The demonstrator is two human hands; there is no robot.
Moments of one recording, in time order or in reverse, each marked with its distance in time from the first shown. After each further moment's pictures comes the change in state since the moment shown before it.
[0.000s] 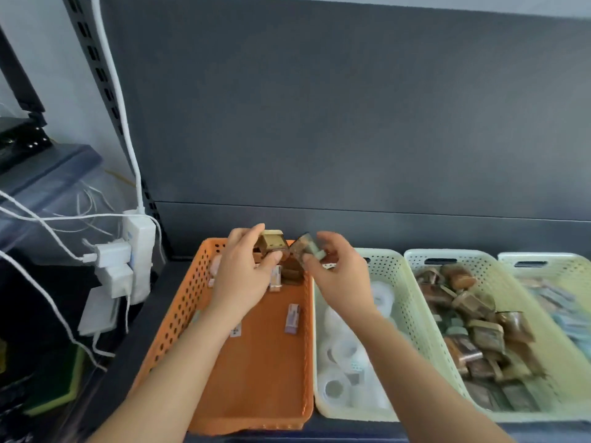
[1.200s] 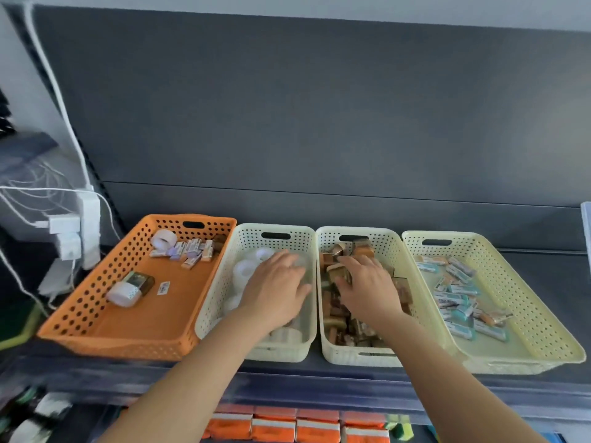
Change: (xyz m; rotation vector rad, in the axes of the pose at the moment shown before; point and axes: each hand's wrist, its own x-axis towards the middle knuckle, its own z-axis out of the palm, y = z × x) left_hand -0.097 0.147 0.136 0.504 -0.388 0.273; right_hand -0.044 0.128 -0.200 -0.695 -0.214 -0.133
